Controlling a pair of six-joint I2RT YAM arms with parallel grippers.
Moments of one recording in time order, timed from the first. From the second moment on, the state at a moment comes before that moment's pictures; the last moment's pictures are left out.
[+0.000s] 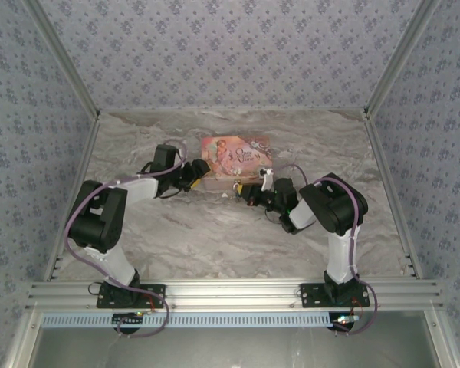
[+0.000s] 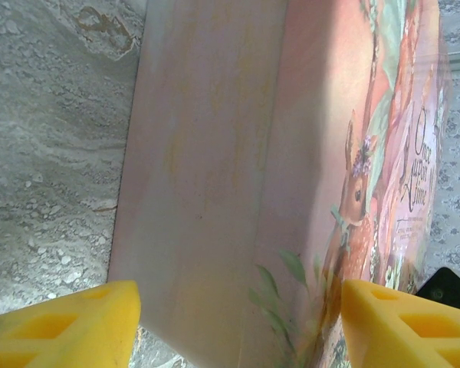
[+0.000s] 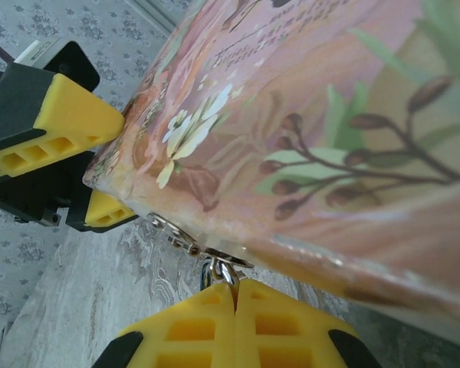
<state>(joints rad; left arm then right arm) -0.33 1.73 0.89 0.10 0.50 -0.92 0.51 1.98 0.55 1.19 -0.42 0.70</state>
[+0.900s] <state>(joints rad) -0.42 1.57 0.70 0.16 0.46 -0.94 0.49 1.97 0.50 1.25 -0.32 0.91</state>
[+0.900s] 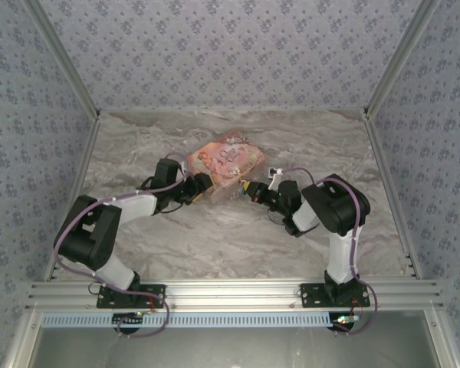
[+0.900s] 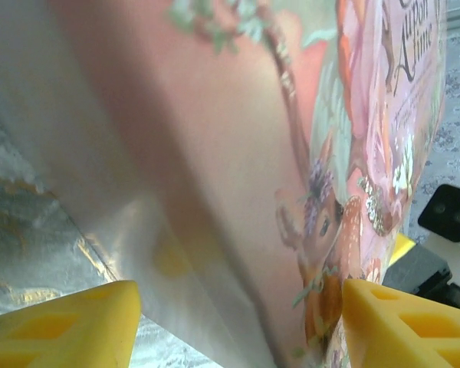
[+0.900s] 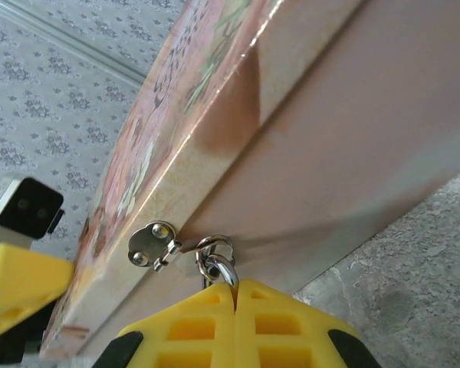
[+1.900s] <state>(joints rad) -0.47 1.47 0.59 0.18 0.43 -1.00 0.46 2.00 0.63 1.21 -0.22 1.01</state>
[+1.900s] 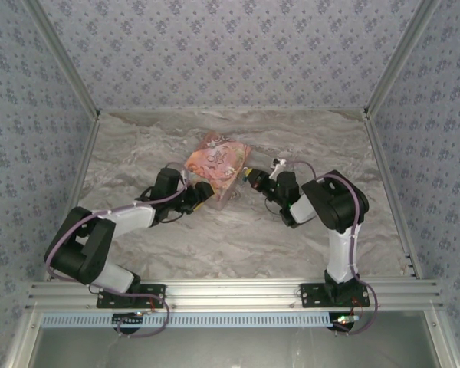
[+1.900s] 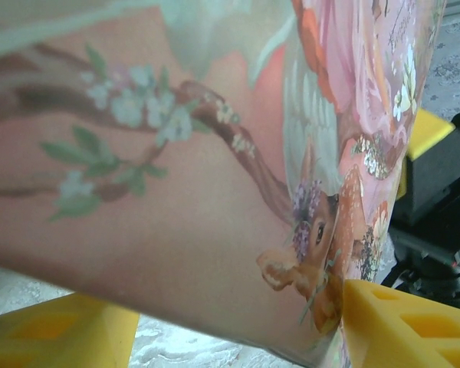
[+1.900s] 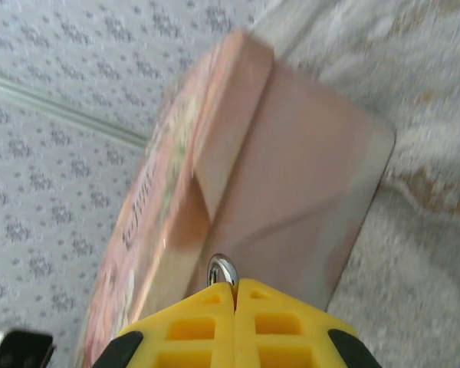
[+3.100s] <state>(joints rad) -0.20 1.48 0.75 -0.02 0.34 -0.74 0.53 1.15 0.60 0.11 -0.22 0.57</state>
